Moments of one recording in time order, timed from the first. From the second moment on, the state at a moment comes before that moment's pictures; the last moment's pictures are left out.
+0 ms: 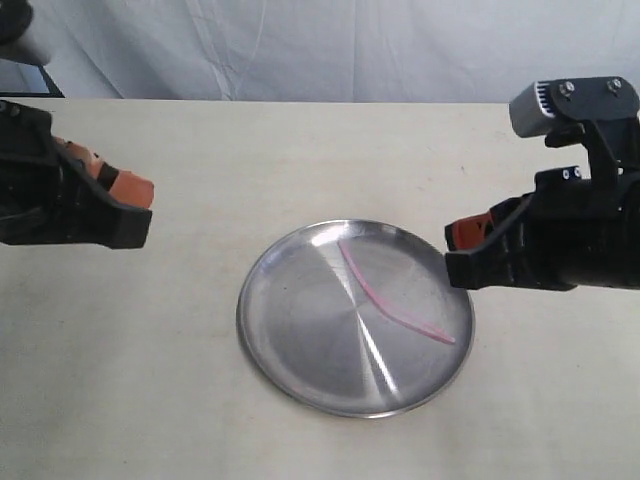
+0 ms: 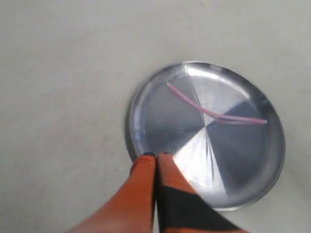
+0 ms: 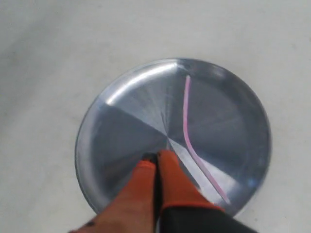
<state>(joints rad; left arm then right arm) -0.65 0.97 -0.76 -0.06 0.55 -0.12 0.37 1.04 -0.59 0.54 0.40 -0.37</state>
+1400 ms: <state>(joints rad) -0.65 0.75 -0.31 -0.05 -0.01 -0.13 0.37 0.84 -0.46 0.30 0.38 -0.12</state>
